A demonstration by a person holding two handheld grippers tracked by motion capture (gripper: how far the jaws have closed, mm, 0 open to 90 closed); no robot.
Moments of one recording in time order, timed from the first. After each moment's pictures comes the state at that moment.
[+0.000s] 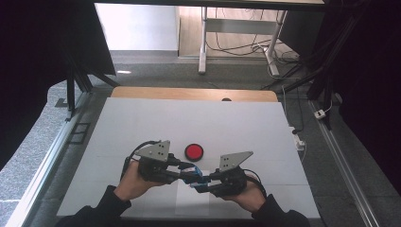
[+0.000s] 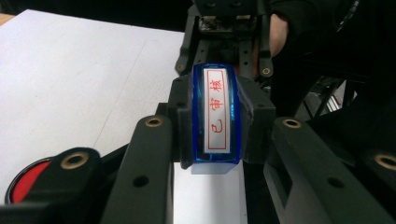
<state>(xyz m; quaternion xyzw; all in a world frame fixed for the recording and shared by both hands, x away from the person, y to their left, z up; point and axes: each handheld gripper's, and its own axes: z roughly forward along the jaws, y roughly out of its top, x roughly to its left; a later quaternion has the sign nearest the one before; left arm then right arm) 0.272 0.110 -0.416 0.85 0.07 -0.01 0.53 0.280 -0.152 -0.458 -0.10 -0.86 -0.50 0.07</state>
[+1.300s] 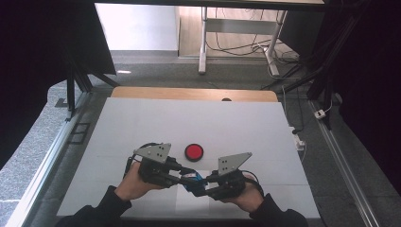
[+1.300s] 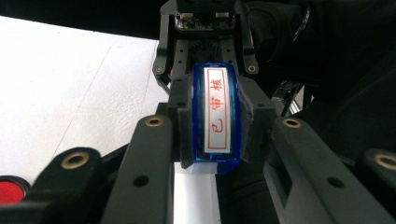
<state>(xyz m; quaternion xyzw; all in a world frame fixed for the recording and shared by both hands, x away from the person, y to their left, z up) 0.274 0.109 -0.424 0.83 0.04 -0.07 0.54 0.274 -0.147 -0.453 -0.05 -0.85 -0.52 0.09</state>
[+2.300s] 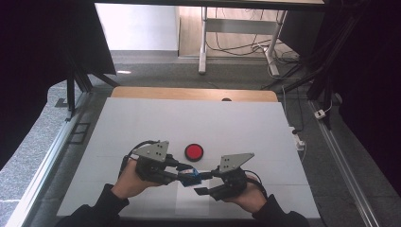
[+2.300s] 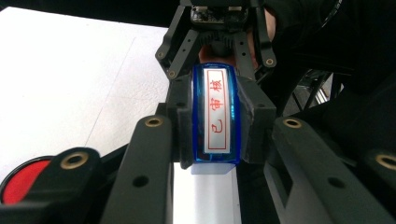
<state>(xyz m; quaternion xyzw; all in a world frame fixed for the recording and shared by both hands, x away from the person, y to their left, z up) 0.274 0.117 -0.414 0.85 0.06 -0.02 0.52 0.275 -0.154 -0.454 -0.11 -0.86 -0.50 0.04</state>
